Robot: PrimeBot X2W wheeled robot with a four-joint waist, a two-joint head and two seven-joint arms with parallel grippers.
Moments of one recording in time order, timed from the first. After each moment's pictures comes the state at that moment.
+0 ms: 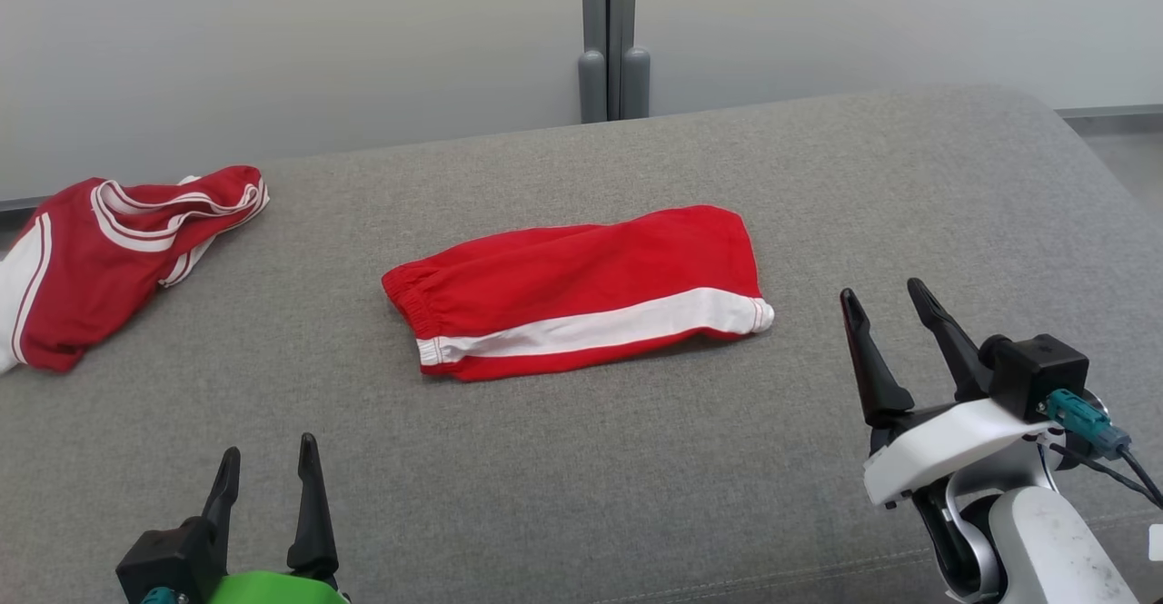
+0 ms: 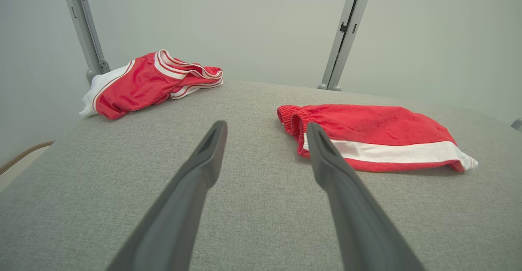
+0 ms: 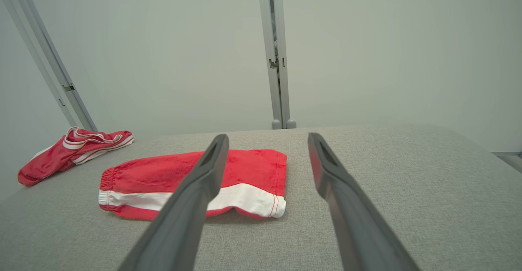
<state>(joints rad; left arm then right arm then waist) 0.08 0.46 -0.46 -0.08 -0.69 0.45 -0.23 -0.13 -0.14 0.11 0.08 0.28 0.13 -0.09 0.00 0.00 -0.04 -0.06</state>
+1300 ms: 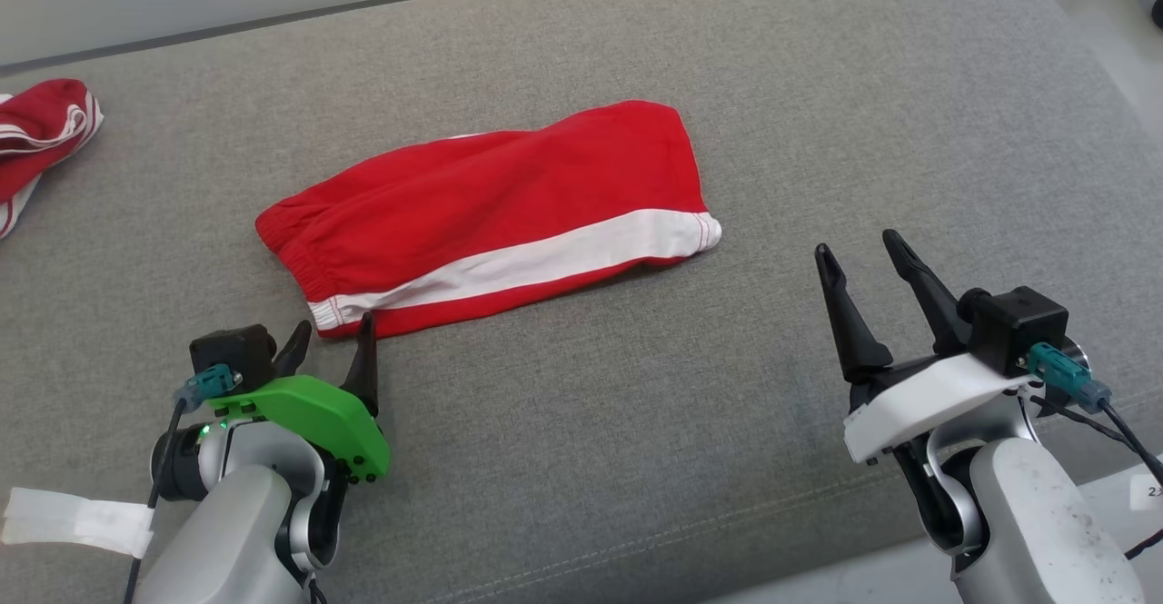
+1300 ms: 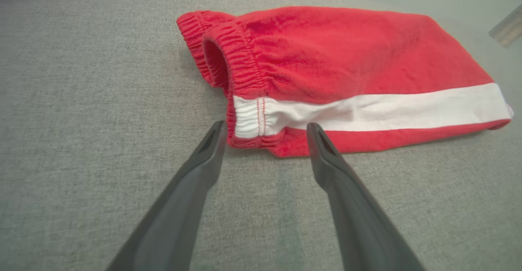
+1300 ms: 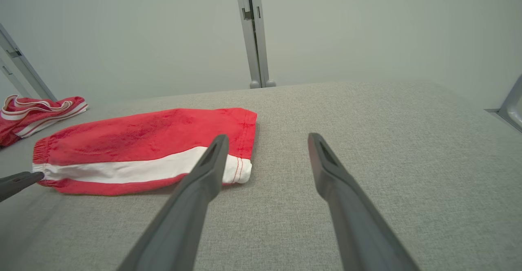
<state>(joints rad) -0.42 0.30 -0.54 0.54 -0.79 0.14 -0.10 -0.23 -0.15 0.17 0.12 0.29 0.13 -0.10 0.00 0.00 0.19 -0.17</state>
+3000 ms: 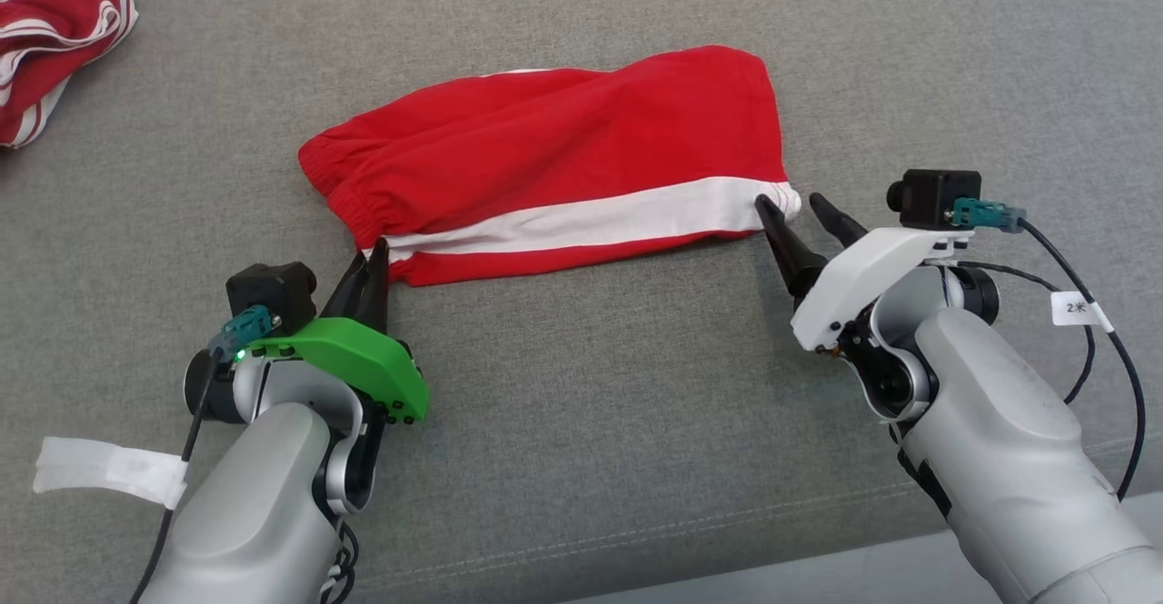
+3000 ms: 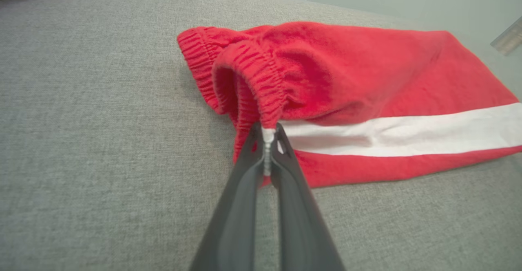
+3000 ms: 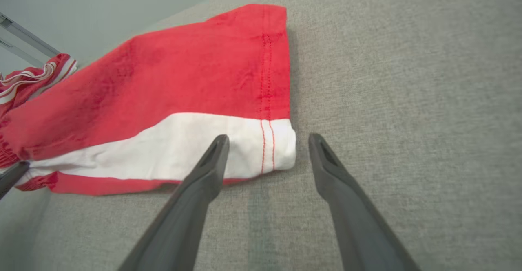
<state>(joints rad) -0.55 0.25 -0.59 0.57 -0.76 0.12 -0.18 -0.64 -0.17 0.37 0.64 0.69 0.13 0.00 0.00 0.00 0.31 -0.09</state>
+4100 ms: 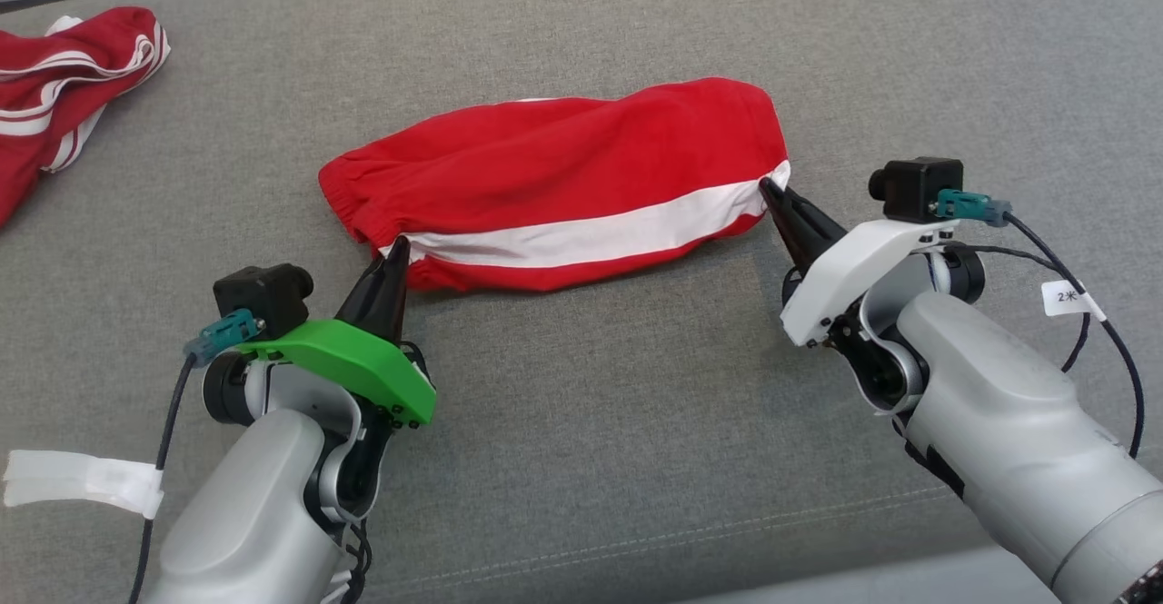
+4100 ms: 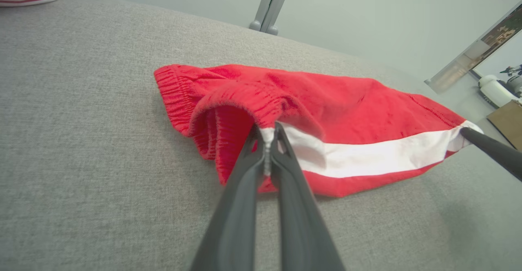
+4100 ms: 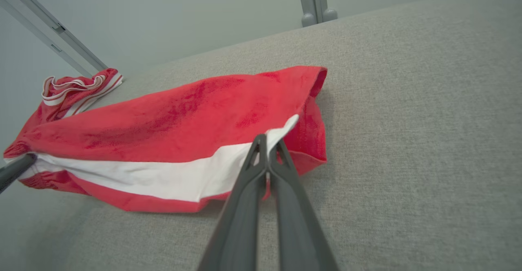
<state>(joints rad) -0.51 0.26 -0.58 0.49 -0.85 0.06 -0.16 -0.78 -0.26 0.77 0.77 0.96 0.13 -0.20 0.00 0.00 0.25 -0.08</state>
